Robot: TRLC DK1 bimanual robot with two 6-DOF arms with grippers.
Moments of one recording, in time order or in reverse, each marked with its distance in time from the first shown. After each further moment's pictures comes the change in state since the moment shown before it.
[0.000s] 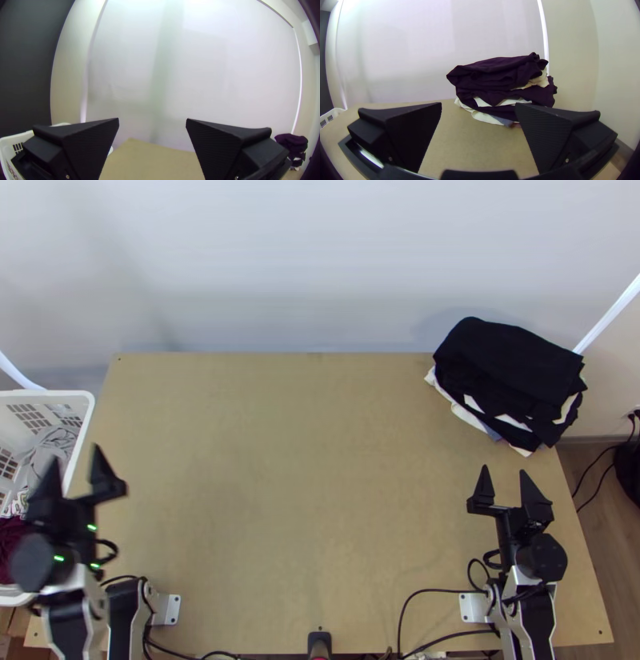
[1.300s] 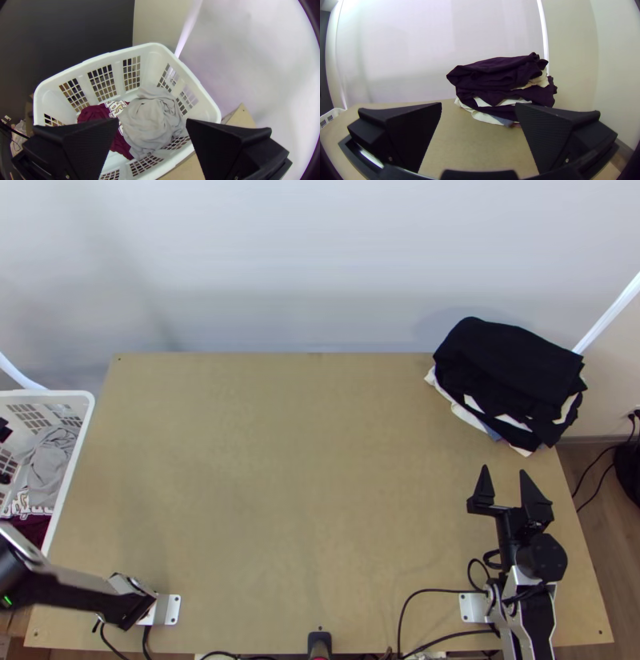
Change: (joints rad) left arm 0.625 1.389 0.848 -0.360 0.010 -0.019; right arm 0.000 0.000 0.000 0.000 0.000 0.000
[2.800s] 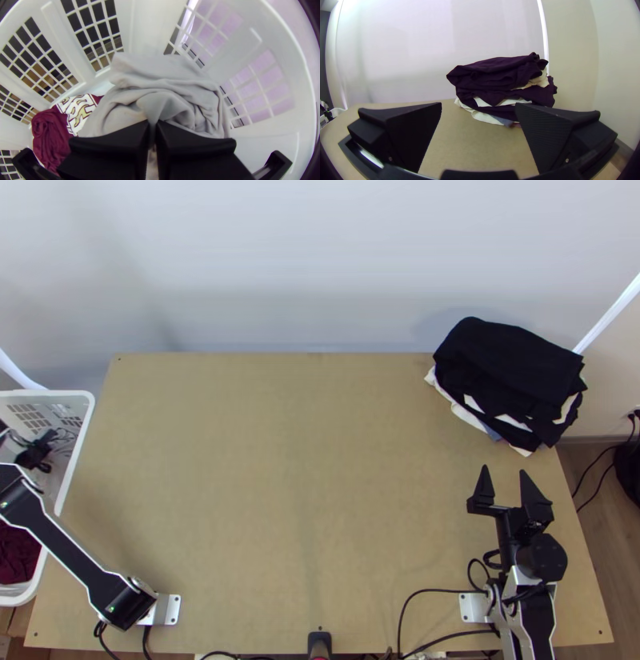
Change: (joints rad) left arm -0.027 1.045 0.793 0.063 0.002 0.060; right arm 0.000 0.000 0.000 0.000 0.000 0.000
